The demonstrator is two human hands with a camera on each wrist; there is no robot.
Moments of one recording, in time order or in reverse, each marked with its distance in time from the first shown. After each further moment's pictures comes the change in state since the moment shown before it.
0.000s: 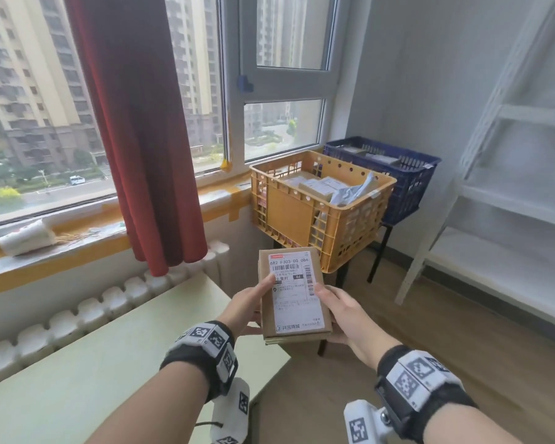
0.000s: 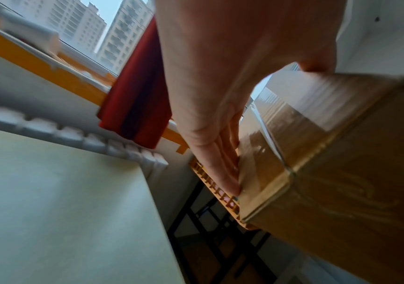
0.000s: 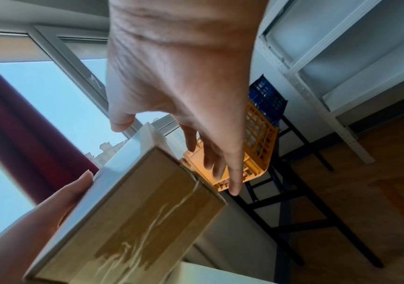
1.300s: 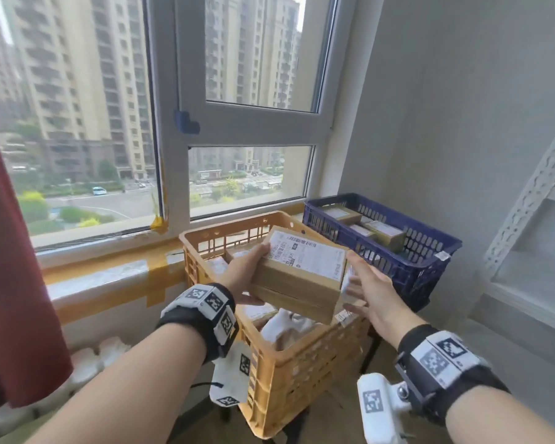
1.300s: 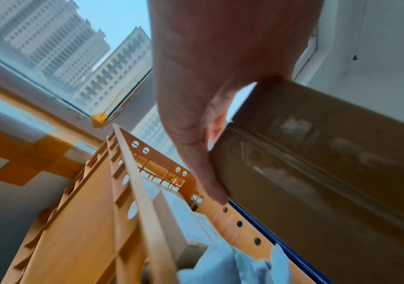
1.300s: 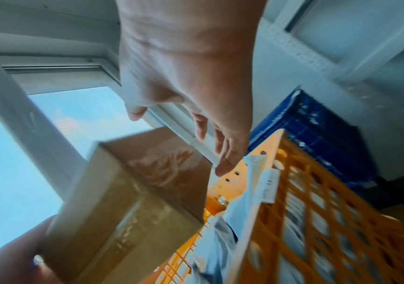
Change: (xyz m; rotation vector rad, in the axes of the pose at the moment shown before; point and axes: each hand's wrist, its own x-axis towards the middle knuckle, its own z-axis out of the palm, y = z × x) left_hand 0.351 0.272 0.109 -0.245 0.236 0.073; right_hand 0.346 -0.198 -0.253 -0.013 0.120 -0.203
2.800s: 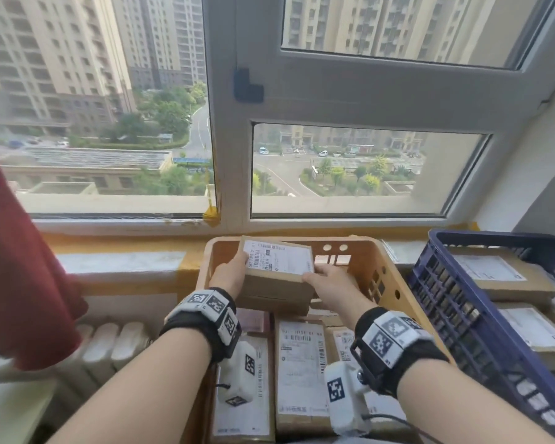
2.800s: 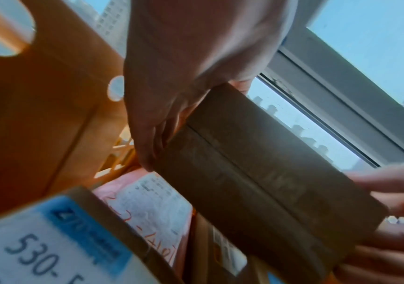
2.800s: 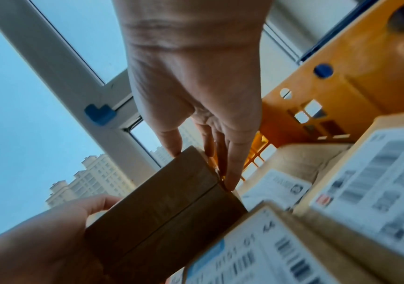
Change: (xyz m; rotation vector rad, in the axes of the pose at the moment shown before) left_hand 0.244 0.012 -0.041 -0.001 0.799 -0.188; right_hand 0.333 0.003 0.153 -0.427 -0.690 -0.038
